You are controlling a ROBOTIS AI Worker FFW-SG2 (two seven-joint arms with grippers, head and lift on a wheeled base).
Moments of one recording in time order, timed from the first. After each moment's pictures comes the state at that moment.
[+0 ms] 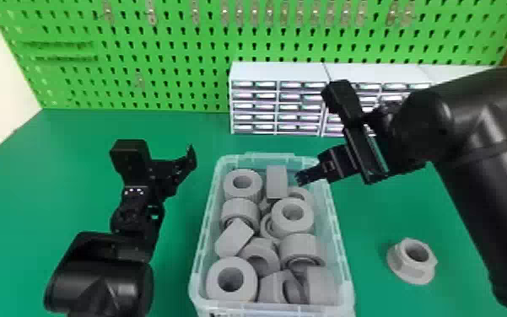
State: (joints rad) left arm -0.10 0.07 -0.08 -1.53 0.06 0.00 0.08; right arm -0.67 -0.20 0.35 -1.65 -0.39 1.57 0.21
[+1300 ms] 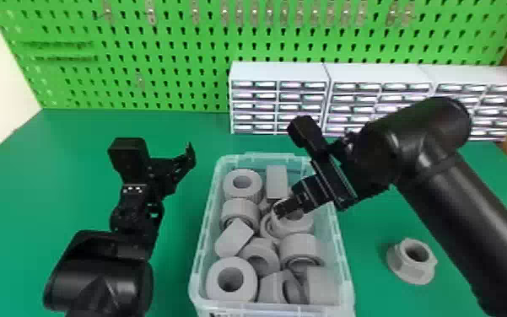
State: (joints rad) left arm -0.11 0.07 -0.08 -1.53 0.07 0.00 0.09; right arm -0.69 -0.20 0.52 -1.50 -0.48 1.49 0.21
